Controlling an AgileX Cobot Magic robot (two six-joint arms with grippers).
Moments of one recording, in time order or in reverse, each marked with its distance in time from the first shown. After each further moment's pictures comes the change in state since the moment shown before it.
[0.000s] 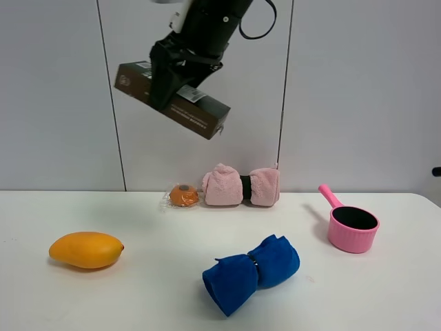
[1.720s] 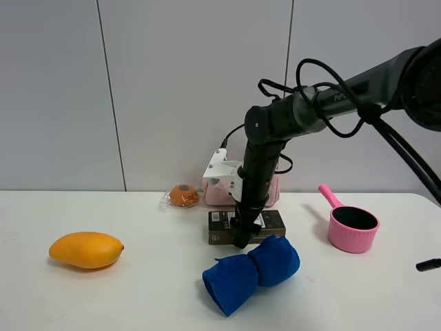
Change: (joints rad) left arm 0.000 0.000 0.000 0.000 0.000 0.000; right arm -0.199 0.321 0.307 -0.248 -0.321 -0.312
